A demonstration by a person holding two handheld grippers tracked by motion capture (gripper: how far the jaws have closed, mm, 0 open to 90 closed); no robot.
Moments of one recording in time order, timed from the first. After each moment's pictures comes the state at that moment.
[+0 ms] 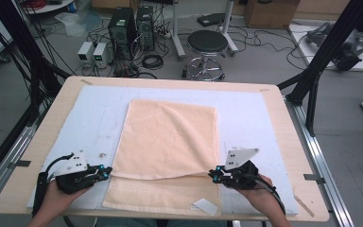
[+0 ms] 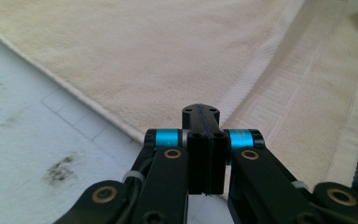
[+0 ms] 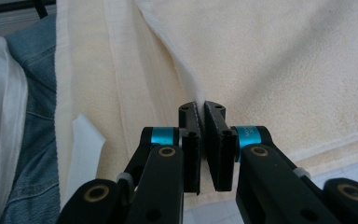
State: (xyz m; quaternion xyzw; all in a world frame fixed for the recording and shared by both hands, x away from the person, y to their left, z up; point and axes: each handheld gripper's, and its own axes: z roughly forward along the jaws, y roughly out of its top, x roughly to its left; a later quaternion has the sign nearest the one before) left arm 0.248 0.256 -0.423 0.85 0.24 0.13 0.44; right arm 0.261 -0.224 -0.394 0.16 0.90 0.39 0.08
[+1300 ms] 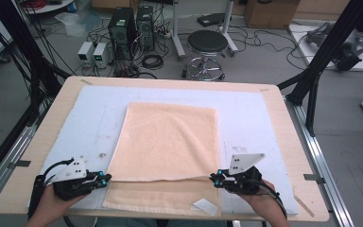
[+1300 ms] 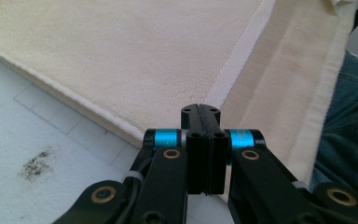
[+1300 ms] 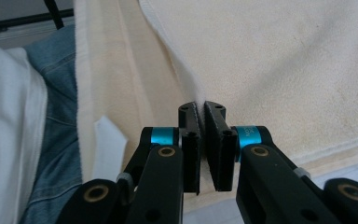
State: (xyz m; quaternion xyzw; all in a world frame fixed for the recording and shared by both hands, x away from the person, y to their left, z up) left arm 0.221 0.261 -0.408 0.86 0.22 0.12 0.45; right arm 0.244 -0.230 -0.392 0.16 0.89 0.42 0.07
